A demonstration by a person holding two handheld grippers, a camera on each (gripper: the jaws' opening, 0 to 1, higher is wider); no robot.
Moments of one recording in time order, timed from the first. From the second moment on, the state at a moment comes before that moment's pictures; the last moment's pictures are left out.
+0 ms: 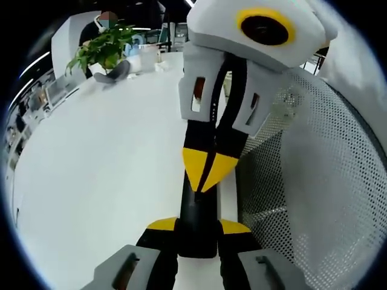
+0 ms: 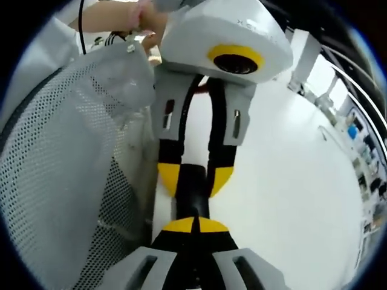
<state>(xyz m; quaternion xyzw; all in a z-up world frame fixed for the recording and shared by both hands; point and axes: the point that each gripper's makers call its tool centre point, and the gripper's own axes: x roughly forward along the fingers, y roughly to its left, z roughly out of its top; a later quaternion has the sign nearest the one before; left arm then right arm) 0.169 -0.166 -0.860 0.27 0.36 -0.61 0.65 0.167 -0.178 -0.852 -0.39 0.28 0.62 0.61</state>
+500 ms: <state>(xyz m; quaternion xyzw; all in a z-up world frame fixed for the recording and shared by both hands) 0.169 -0.166 -0.860 0.28 0.36 -0.61 0.65 0.167 -0.174 -0.852 -0.41 0.29 0.62 0.60</state>
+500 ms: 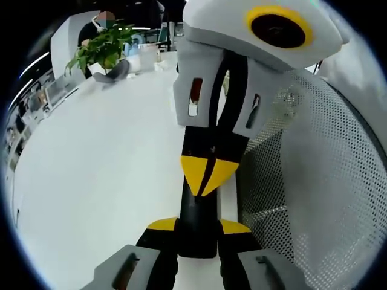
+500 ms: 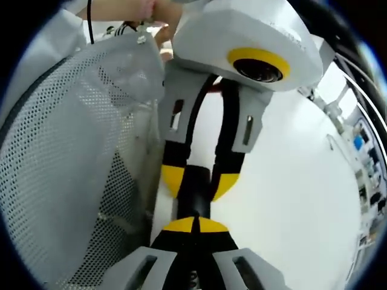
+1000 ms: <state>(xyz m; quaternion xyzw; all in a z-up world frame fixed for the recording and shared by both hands) 0.169 -0.166 -0.860 0.28 0.36 -0.61 0.65 0.169 -0.174 -0.854 -0.44 0.30 0.60 0.59</state>
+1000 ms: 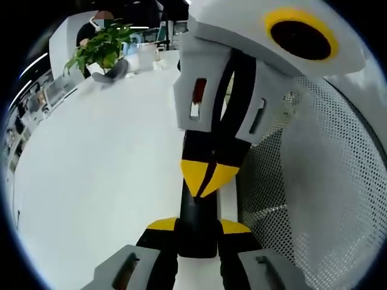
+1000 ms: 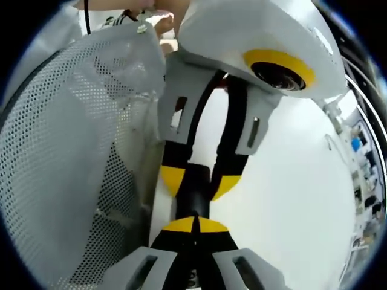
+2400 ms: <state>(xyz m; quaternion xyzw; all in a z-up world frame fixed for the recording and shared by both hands) 0.168 -0.166 -0.860 0.28 0.35 -0.61 0.65 0.167 -0.170 -0.850 -0.38 0.29 0.61 0.63</state>
